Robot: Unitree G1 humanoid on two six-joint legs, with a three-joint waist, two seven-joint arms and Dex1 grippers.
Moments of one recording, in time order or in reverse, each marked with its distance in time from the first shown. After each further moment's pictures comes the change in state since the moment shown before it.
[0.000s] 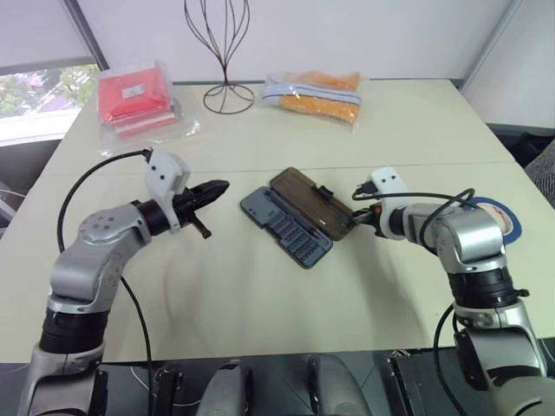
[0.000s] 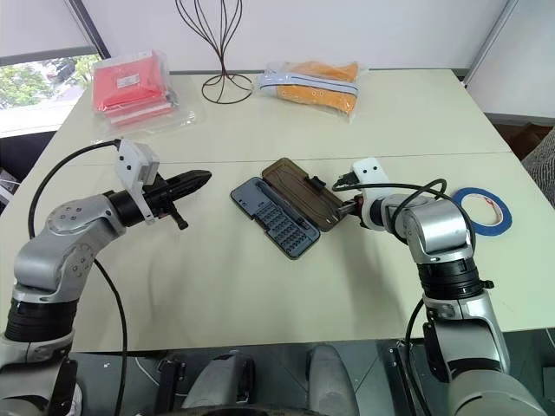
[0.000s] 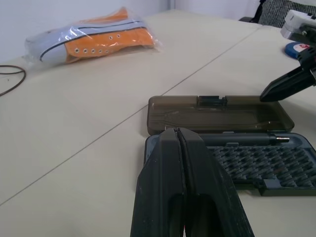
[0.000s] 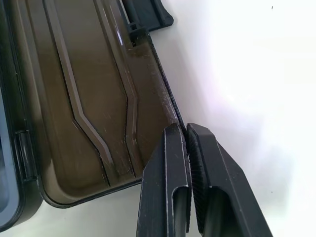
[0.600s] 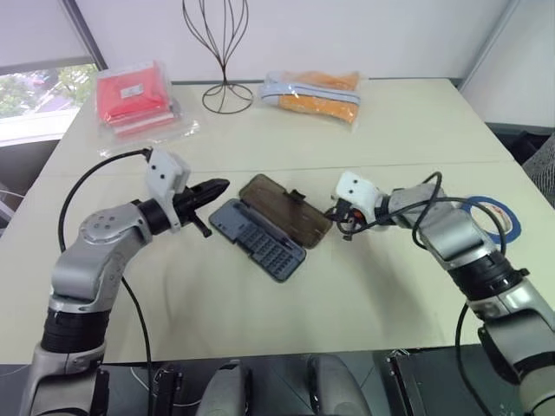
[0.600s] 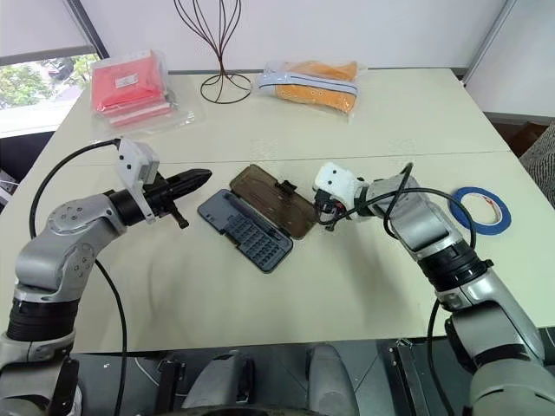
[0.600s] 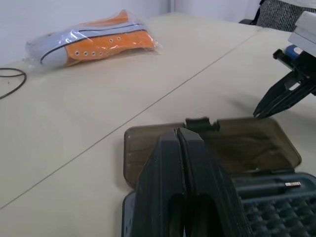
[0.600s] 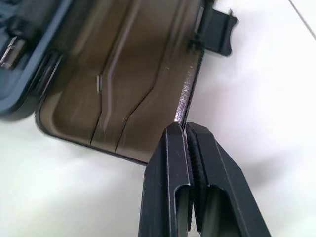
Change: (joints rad) left arm -0.005 -0.008 0.000 0.005 0.004 -0.011 0.003; right arm -0.131 -0.167 0.386 0.185 -0.245 -0.765 0.584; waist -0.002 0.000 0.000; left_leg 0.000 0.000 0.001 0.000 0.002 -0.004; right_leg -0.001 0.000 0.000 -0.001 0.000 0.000
